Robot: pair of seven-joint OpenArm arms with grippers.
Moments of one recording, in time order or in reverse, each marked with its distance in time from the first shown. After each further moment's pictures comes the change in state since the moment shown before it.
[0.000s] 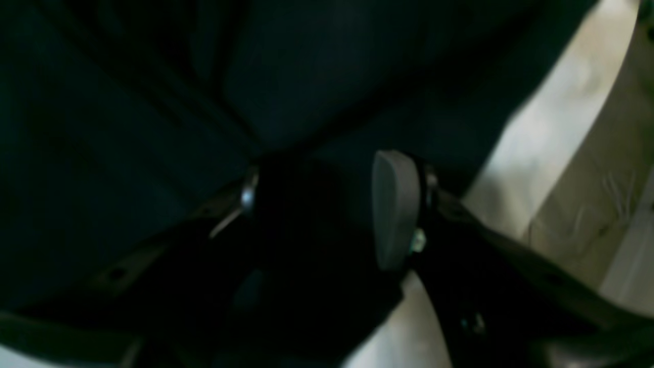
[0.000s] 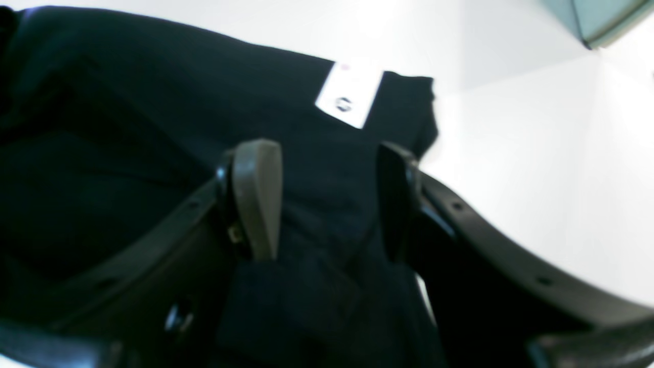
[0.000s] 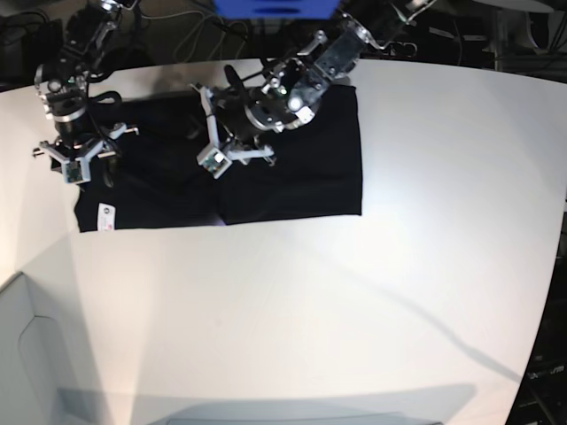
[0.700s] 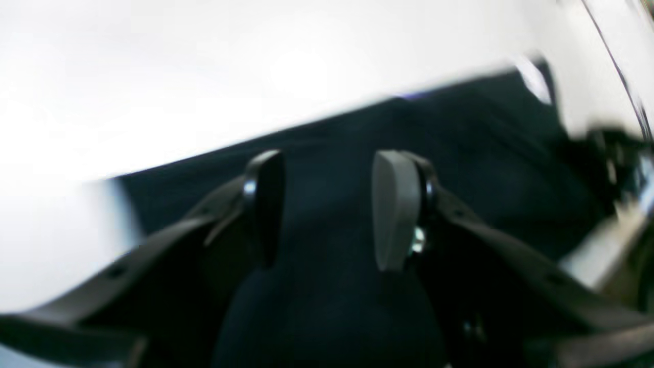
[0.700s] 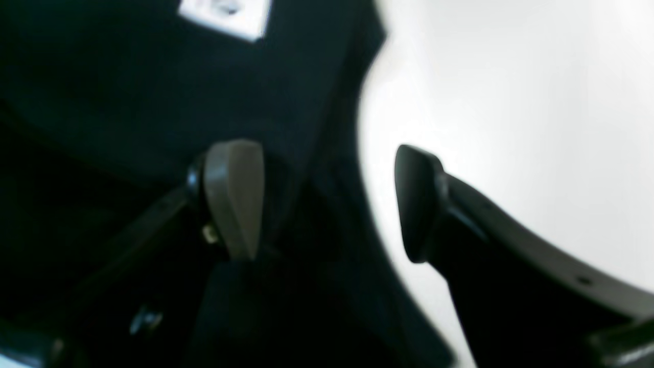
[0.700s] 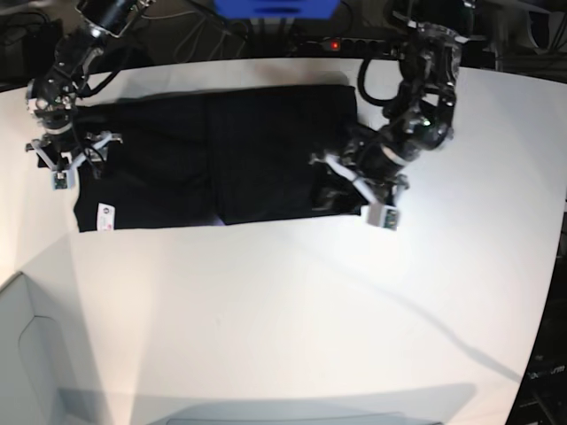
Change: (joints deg) left arm 7.0 -12.0 -35.8 14.1 -22.8 0.6 0.4; right arm 8.1 1.5 5.5 -10.6 0.1 0.0 -11.6
